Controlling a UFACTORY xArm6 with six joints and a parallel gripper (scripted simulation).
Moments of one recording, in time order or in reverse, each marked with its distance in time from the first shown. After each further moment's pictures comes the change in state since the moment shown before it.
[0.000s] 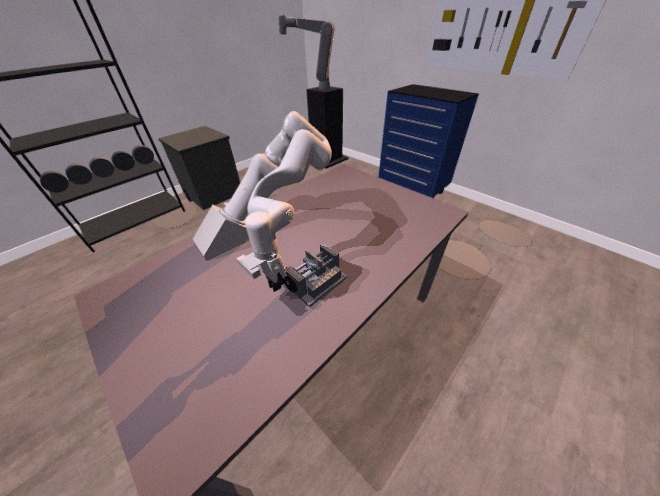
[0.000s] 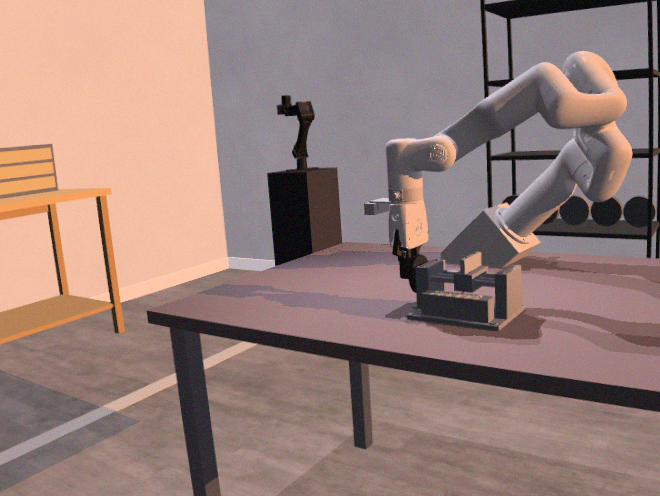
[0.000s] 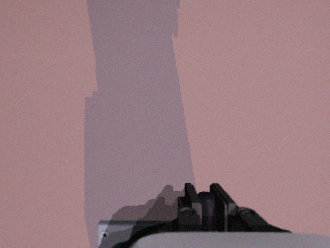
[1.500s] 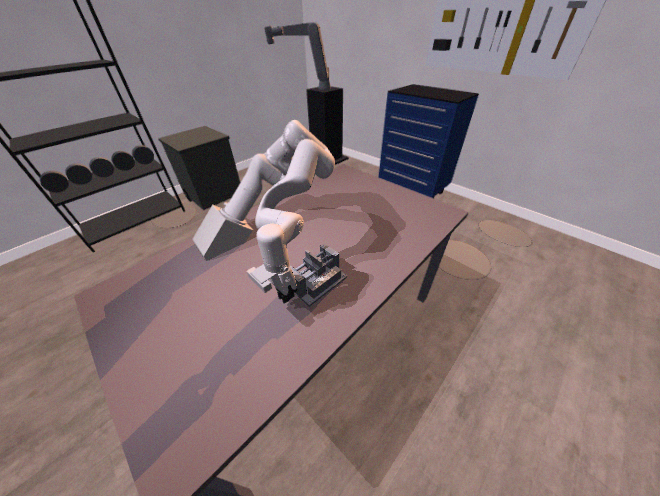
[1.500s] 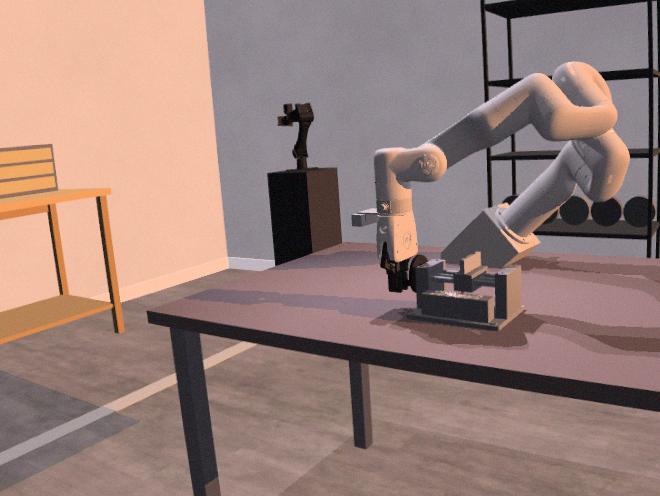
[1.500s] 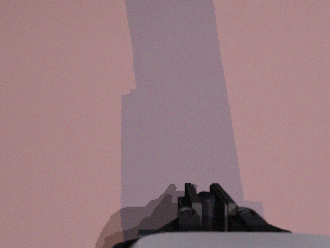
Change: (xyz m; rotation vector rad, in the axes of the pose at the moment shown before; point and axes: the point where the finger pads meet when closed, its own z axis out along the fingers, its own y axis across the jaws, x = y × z) arm 0.000 -0.052 0.017 0.000 0.001 0.000
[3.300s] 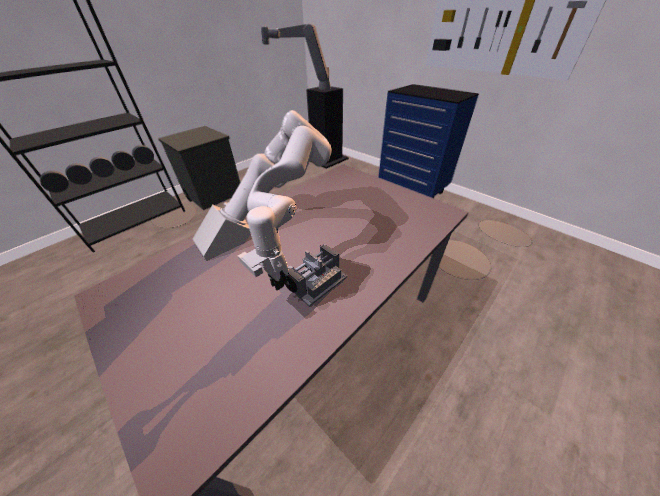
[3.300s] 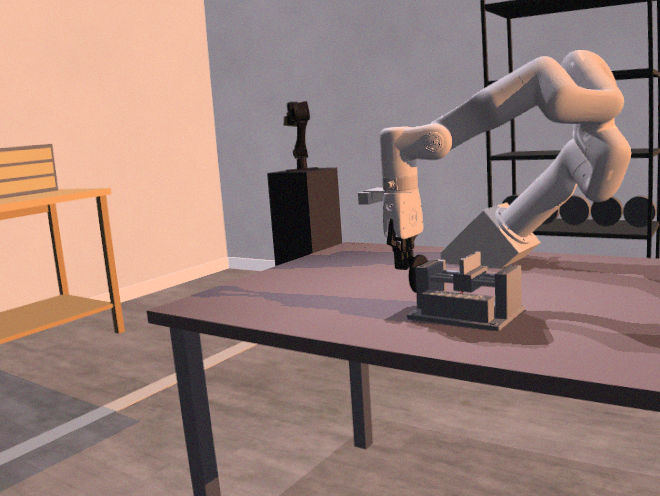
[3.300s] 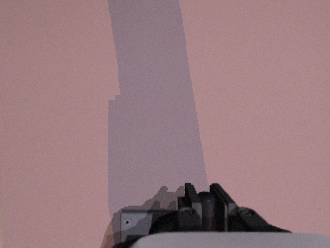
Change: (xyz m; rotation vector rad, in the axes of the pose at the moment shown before) arm 0.000 0.031 -0.043 -0.001 -0.002 0.000
